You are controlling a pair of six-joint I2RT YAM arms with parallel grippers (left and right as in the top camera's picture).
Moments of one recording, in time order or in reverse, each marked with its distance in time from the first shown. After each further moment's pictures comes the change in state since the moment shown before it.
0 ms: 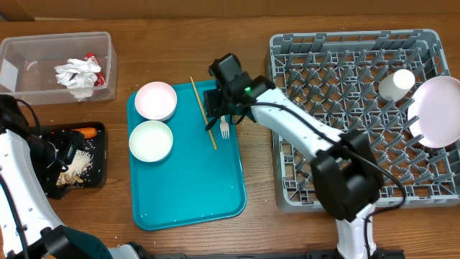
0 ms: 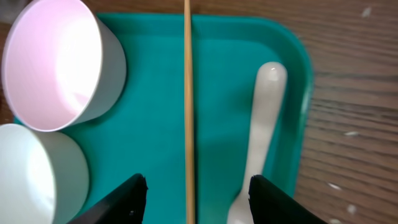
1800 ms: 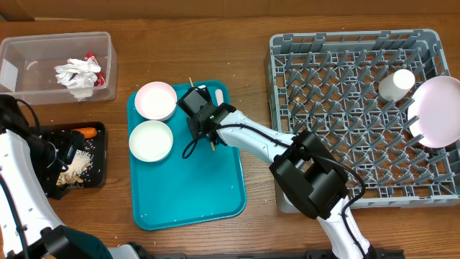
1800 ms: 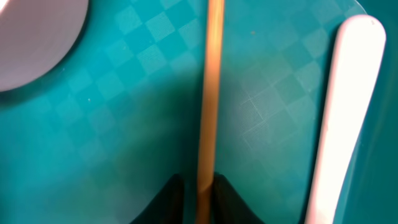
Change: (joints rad) left arm 0.000 0.000 0.000 0.000 0.000 0.000; right arm 0.166 0.151 0.001 0.058 0.291 -0.001
